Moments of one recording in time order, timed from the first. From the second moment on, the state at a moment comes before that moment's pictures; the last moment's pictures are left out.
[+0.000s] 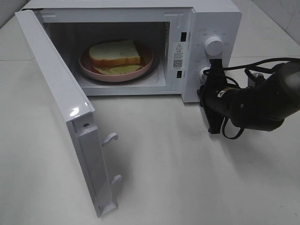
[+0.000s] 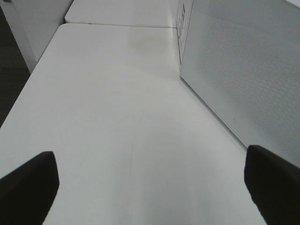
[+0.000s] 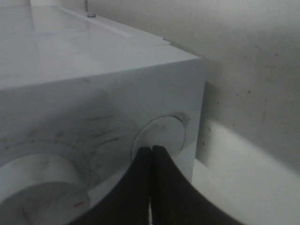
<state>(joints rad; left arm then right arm) 0.05 0.00 -0.50 -0.07 1.04 0.01 0.41 2.03 -0.78 0.44 -0.73 1.39</state>
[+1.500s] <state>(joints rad) 0.05 0.00 -0.50 -0.07 1.04 0.01 0.41 1.58 -0.79 0.33 0.47 0.29</state>
